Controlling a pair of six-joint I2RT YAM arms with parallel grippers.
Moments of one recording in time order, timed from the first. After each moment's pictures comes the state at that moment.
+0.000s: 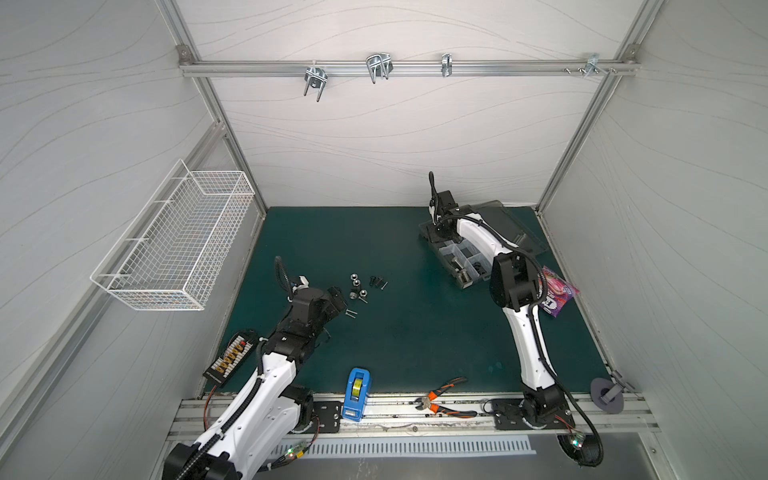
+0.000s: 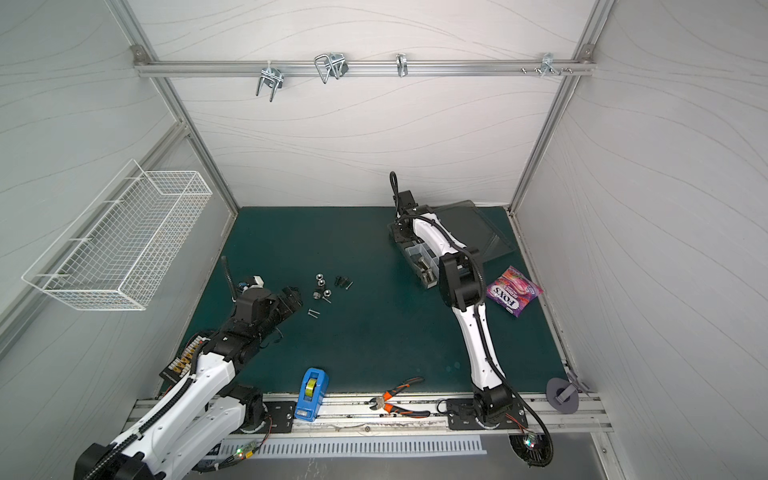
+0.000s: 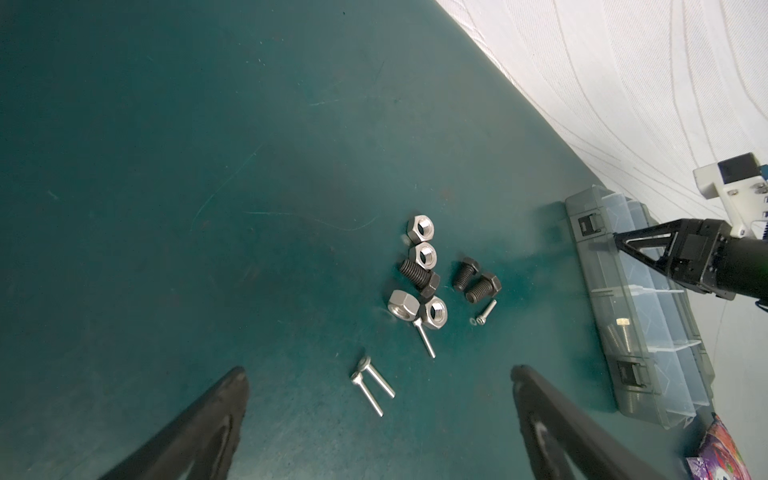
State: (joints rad) left arm -0.24 0.81 0.41 -0.26 -0.15 -0.81; right arm 0.43 2.43 2.21 -0.82 0.06 0.06
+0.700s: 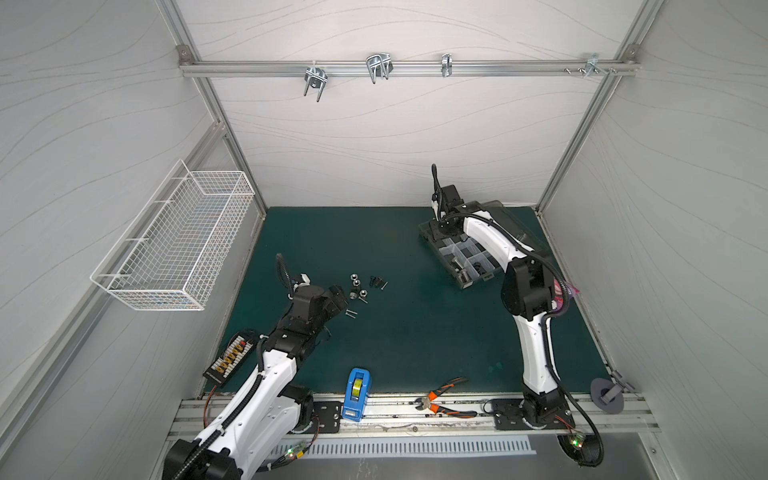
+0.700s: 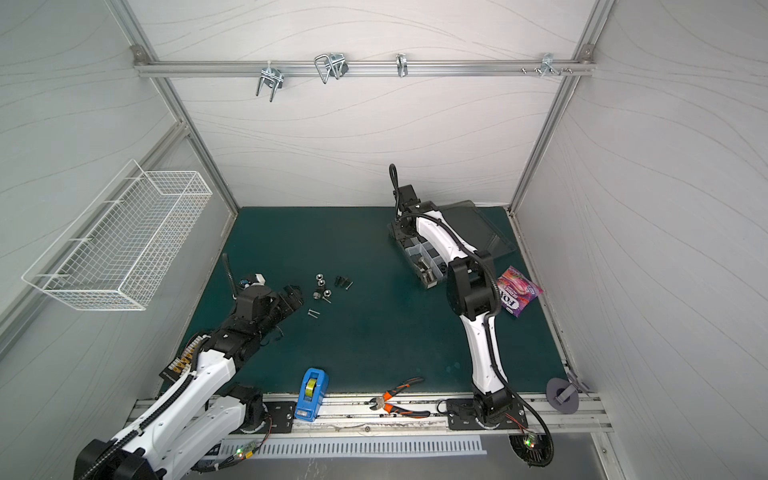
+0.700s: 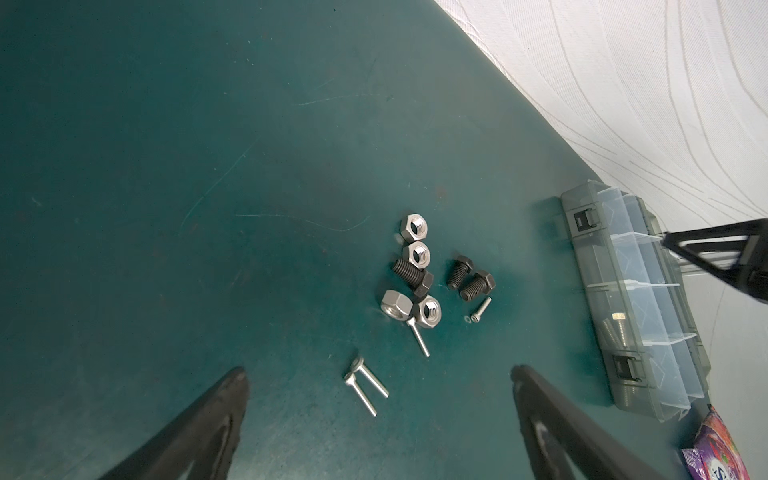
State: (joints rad) left arm -0.24 0.82 0.43 -0.26 -0.14 -0.80; right arm 0.48 2.20 2.05 -0.83 0.11 0.07
